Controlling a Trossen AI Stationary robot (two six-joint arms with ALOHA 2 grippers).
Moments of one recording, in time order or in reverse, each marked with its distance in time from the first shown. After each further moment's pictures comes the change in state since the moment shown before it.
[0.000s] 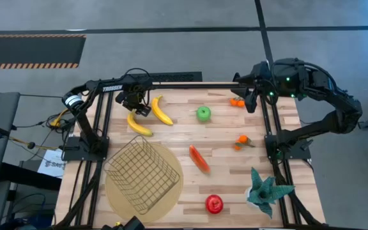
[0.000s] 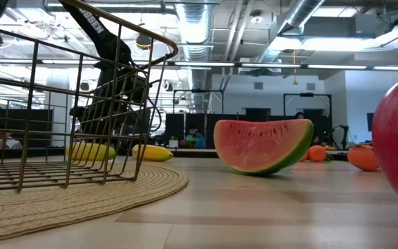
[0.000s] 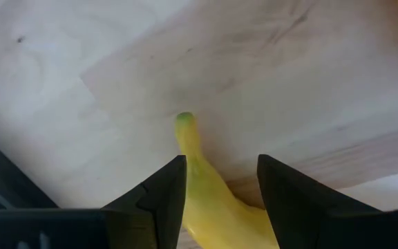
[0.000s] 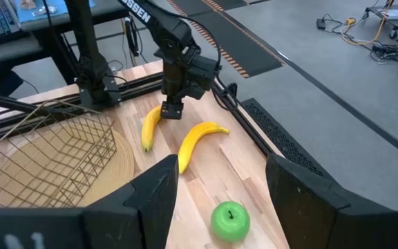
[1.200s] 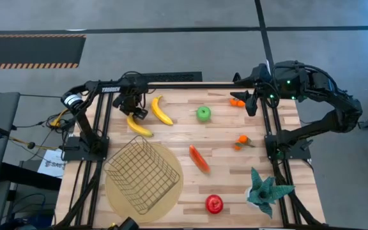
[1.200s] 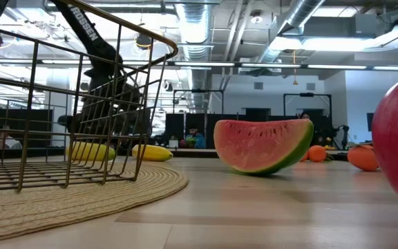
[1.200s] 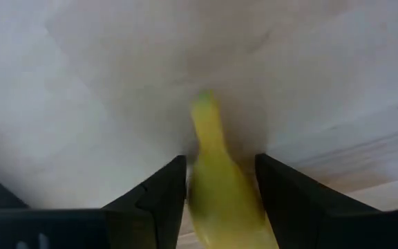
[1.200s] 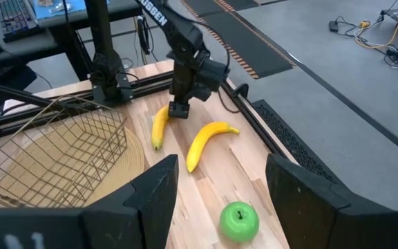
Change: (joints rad) left arm 0.051 -0.004 -0.126 0.080 0.063 0.019; right arm 0.042 0.000 0.000 0.001 0.000 0.001
